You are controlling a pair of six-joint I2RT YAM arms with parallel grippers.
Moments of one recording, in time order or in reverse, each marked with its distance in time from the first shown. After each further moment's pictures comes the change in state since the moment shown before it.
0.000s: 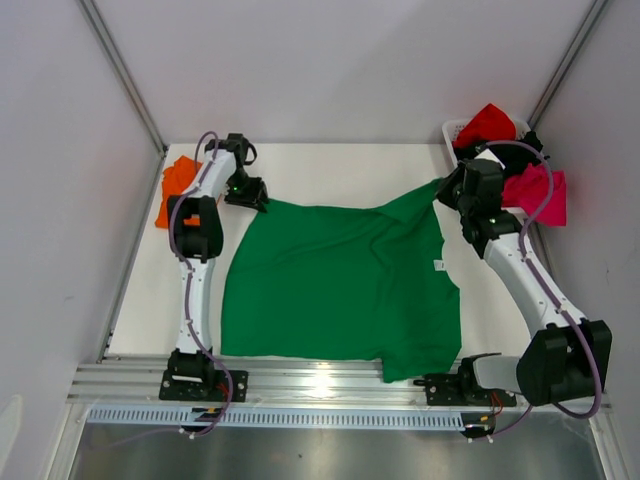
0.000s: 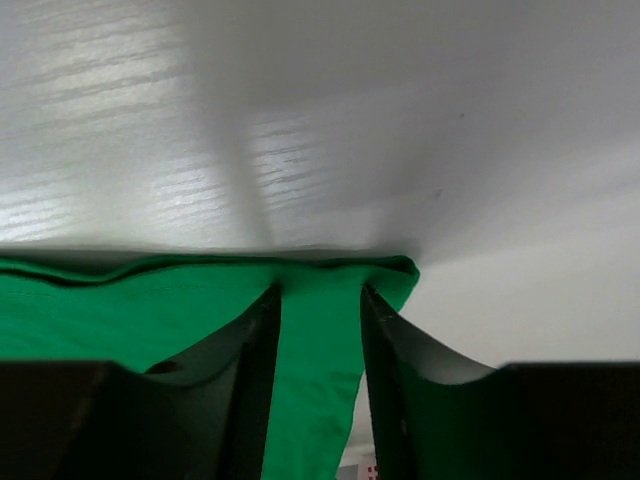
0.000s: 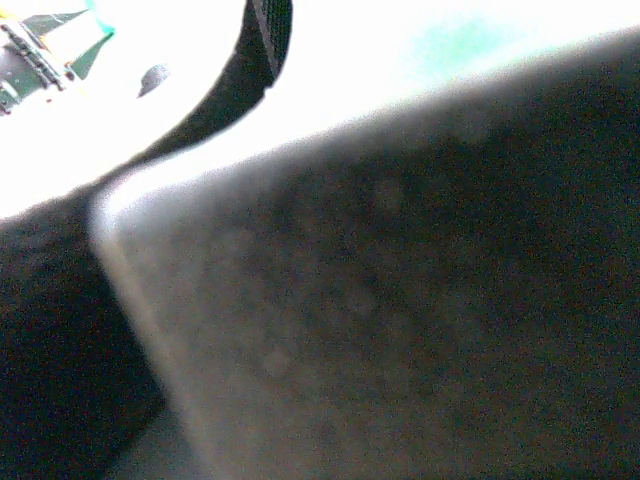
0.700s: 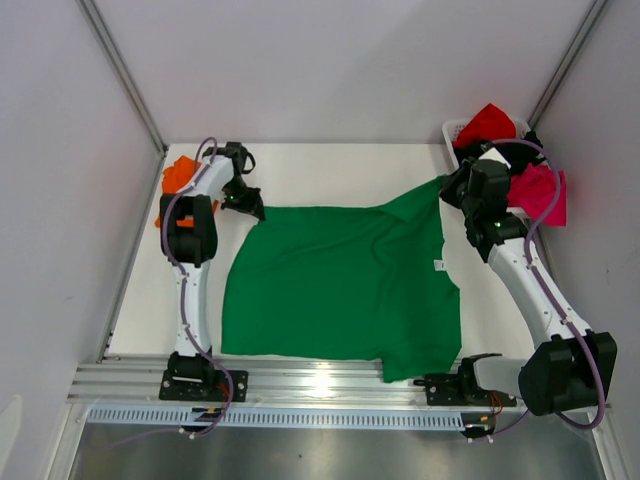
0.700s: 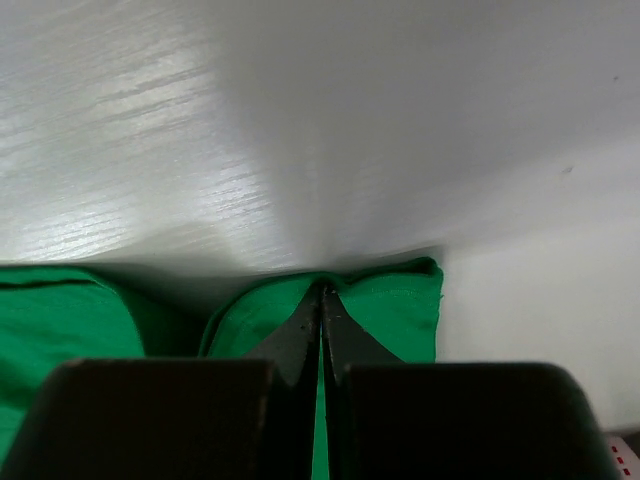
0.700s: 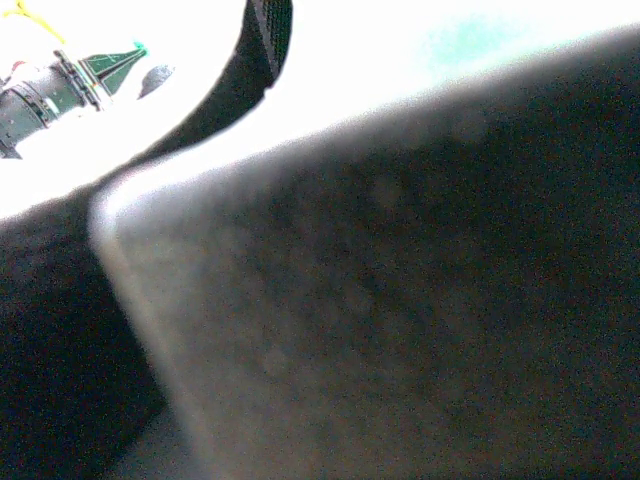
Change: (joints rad) left arm -0.002 -0.133 -0.252 0.069 -0.020 0.101; right arm -0.004 -0.055 -0.001 -0.005 -0.001 0.002
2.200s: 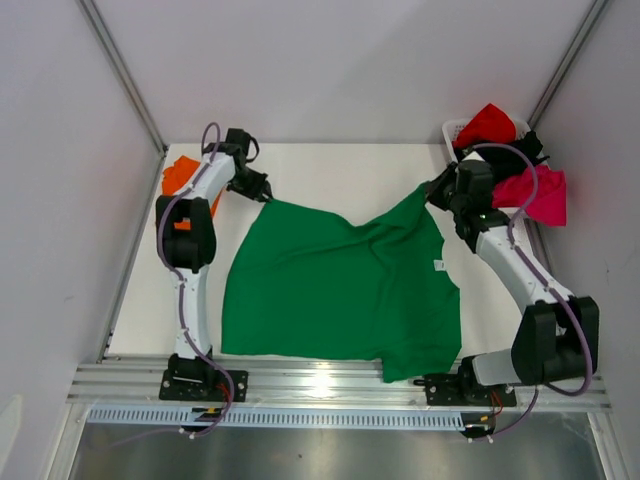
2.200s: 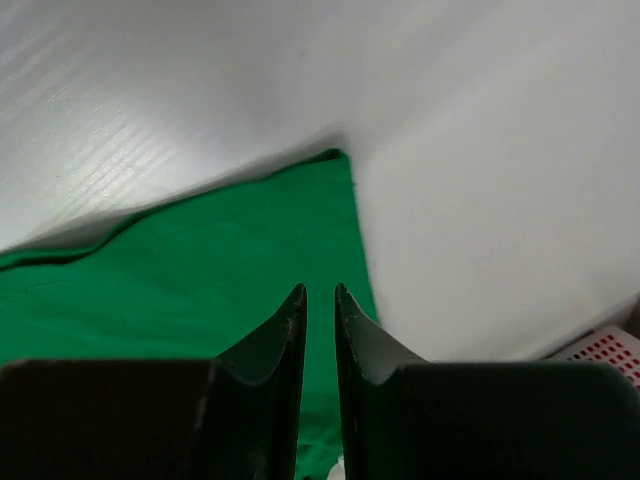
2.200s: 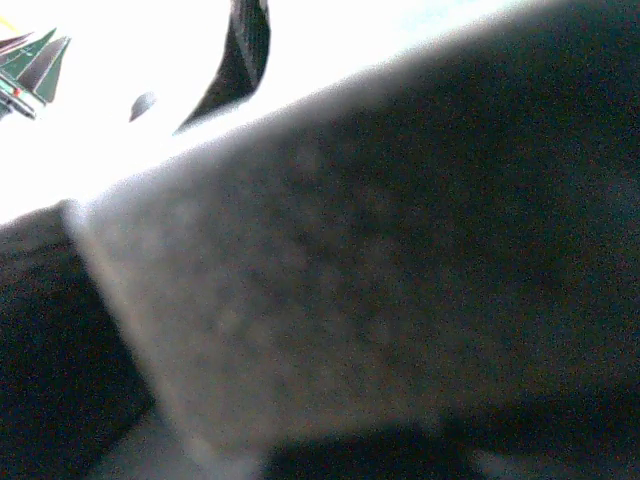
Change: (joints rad) left arm -0.032 -0.122 -0.030 0.214 0.018 0.169; right arm 0.000 0.108 -0.029 0.087 -0.100 0.027
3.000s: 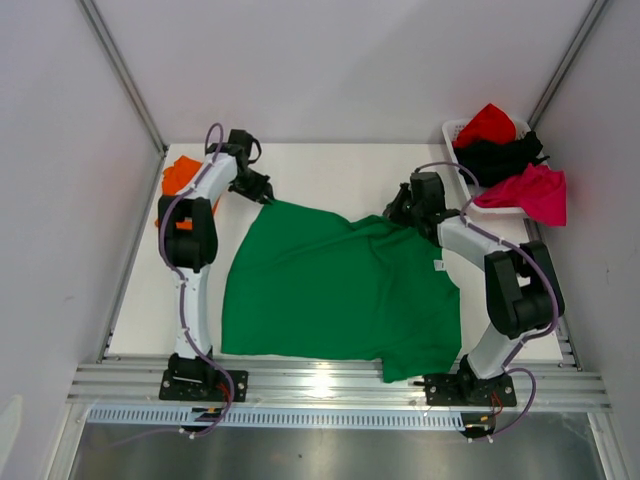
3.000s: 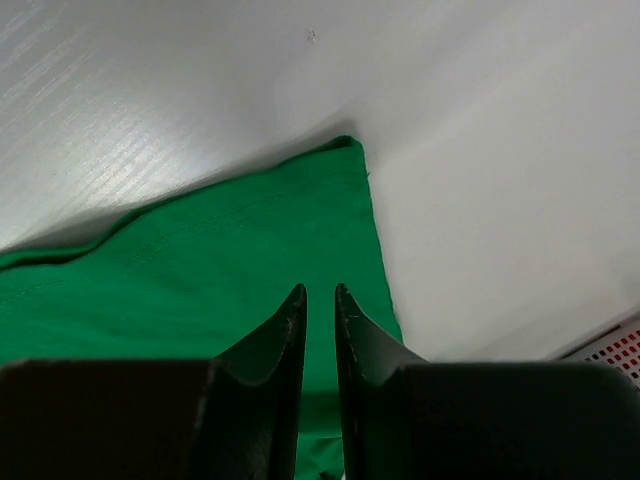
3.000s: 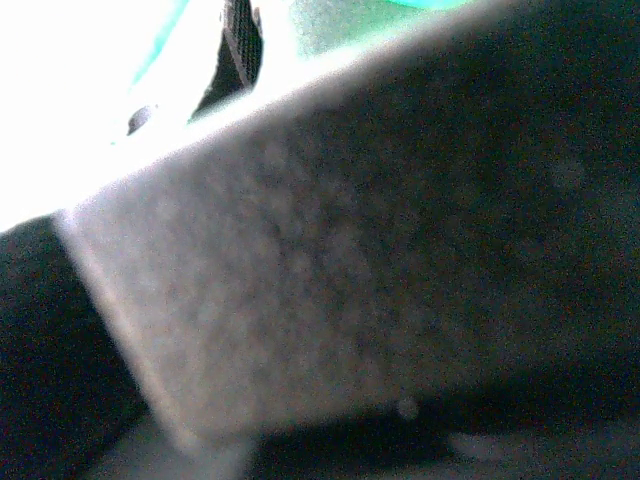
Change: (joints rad) left arm -0.013 0.017 -0.029 0.001 0.017 0.030; right arm 0.147 0.346 0.017 0.085 -0.106 0.022
